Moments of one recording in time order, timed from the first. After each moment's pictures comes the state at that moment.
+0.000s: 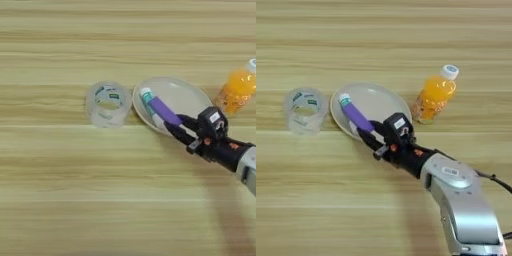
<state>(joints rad) 0.10 -0.50 -0.17 -0.28 0.24 0.38 0.70</state>
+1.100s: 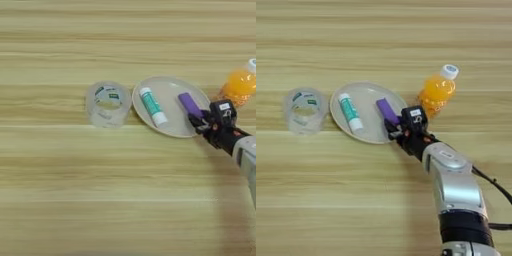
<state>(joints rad) -0.16 -0.47 -0.20 0.28 0.12 0.25 0.51</state>
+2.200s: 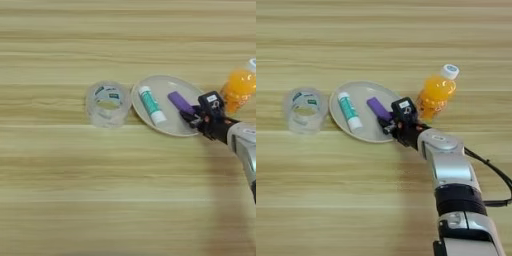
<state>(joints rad) -0.31 -0.51 -0.12 0.49 0.04 0.23 0.60</state>
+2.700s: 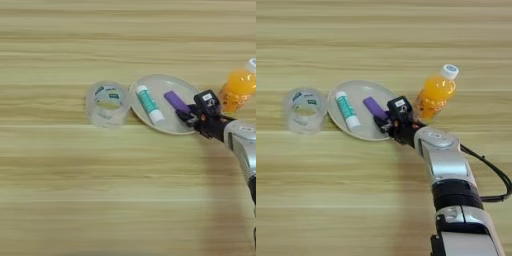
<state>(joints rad) -0.35 -0.51 -0.10 0.53 0.03 0.20 0.62</state>
